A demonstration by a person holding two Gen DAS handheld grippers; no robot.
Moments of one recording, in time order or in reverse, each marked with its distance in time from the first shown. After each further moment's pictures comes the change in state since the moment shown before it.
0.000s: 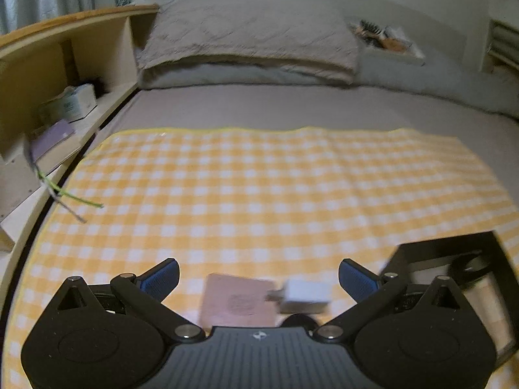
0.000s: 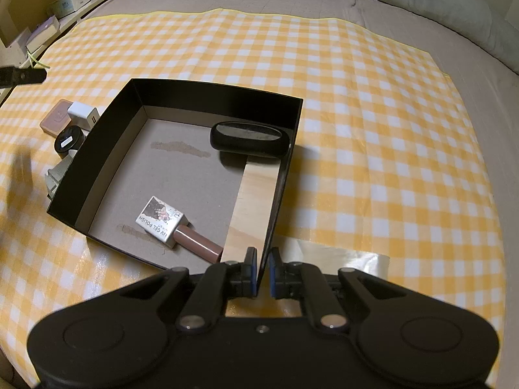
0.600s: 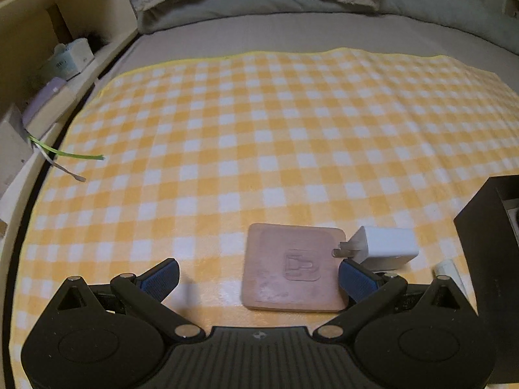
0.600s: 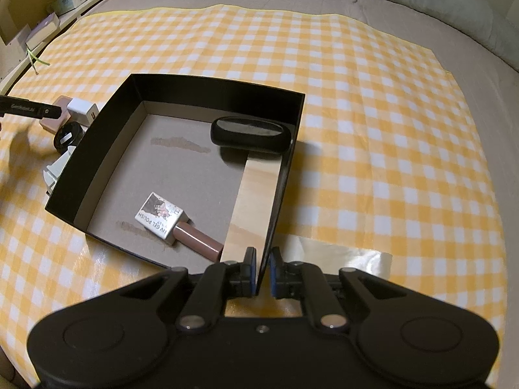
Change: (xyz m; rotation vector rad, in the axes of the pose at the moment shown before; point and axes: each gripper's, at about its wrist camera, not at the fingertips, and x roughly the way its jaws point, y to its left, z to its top) left arm 0.079 0.033 -0.023 0.078 0.236 0.110; right arm 0.003 0.000 0.000 -0.004 0.014 0.003
